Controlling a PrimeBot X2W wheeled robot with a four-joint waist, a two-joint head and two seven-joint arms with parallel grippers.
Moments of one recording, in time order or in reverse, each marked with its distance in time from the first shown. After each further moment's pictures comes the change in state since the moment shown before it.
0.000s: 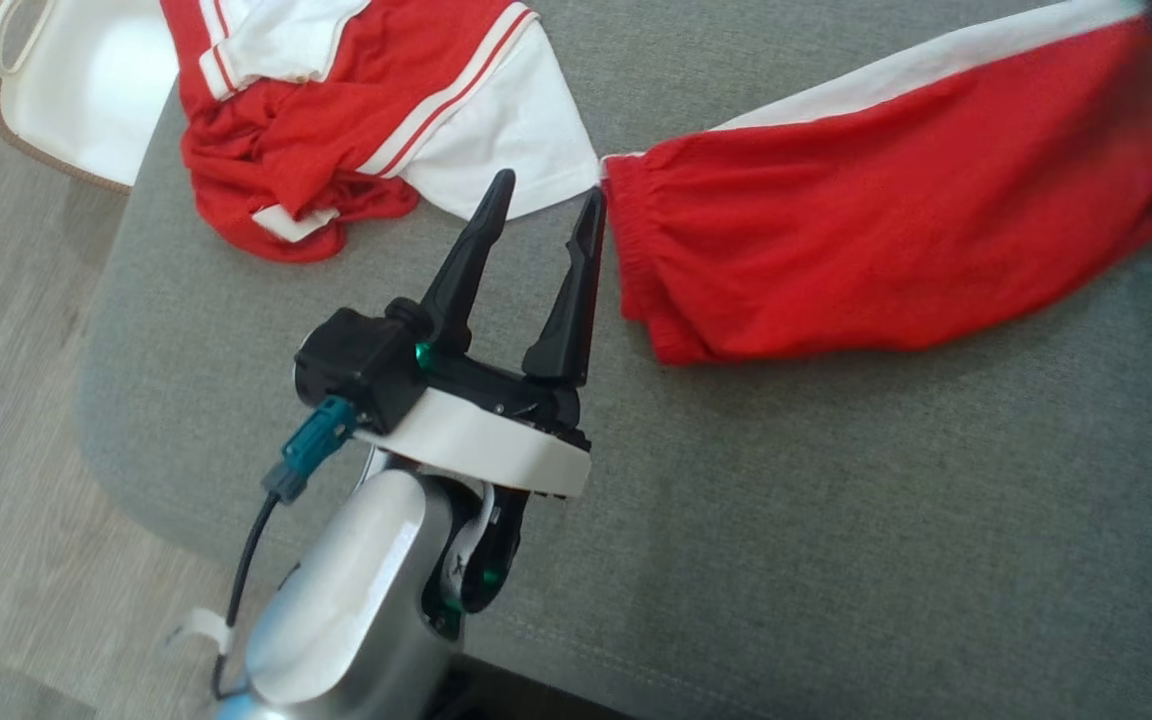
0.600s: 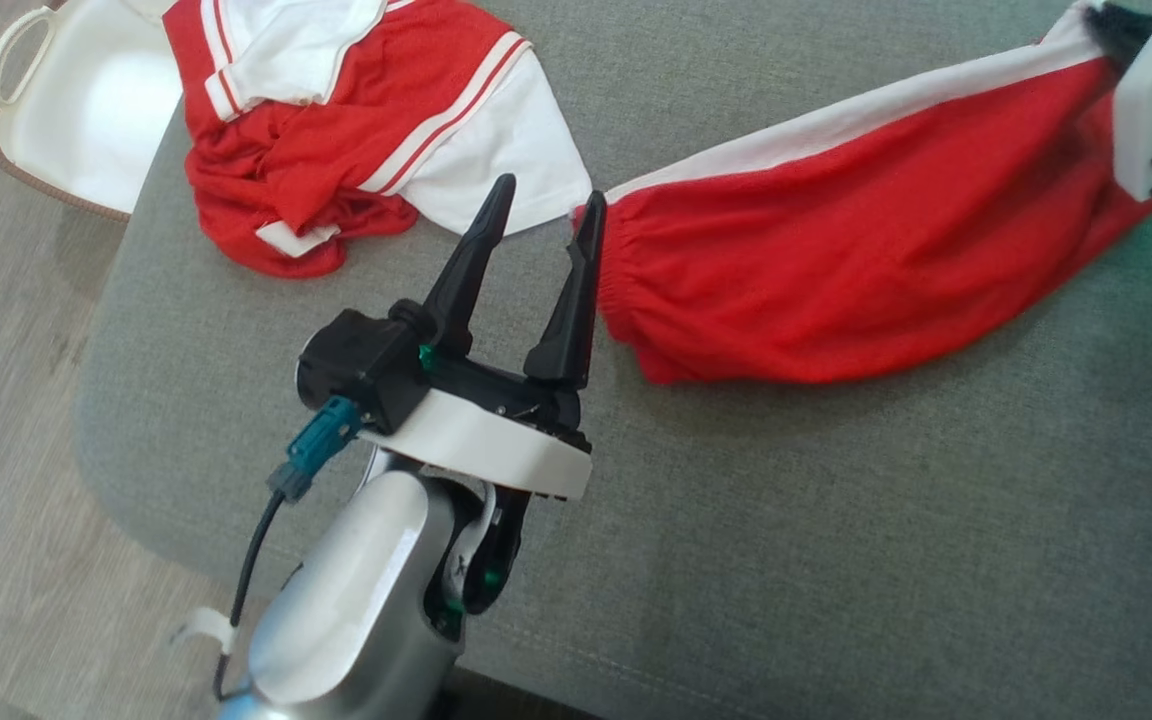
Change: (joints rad) left arm 0.000 0.000 -0.002 0.011 0.000 0.003 0.000; right arm 0.051 -0.019 0.008 -0.108 0.009 0.000 0.074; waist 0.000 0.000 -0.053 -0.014
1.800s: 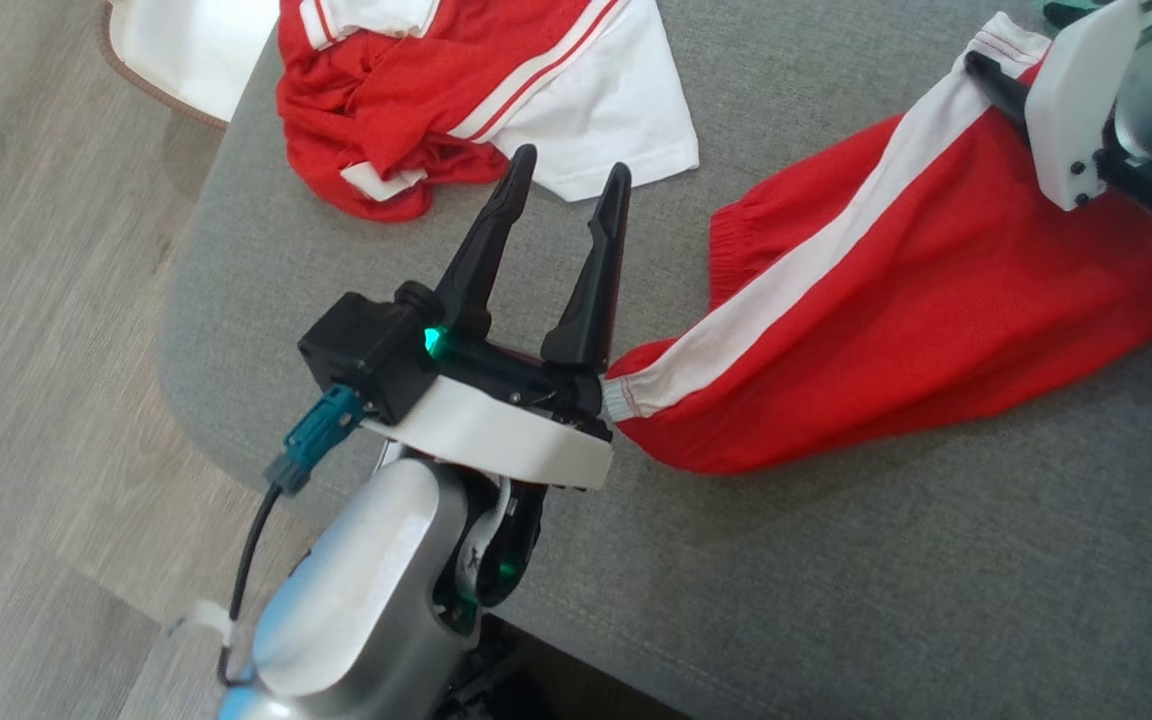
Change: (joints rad) left arm -0.032 0.000 -0.033 -0.051 -0.045 0.025 0.000; right arm 0.062 0.046 -0.175 -0.151 -0.179 0.000 0.215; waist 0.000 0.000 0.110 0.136
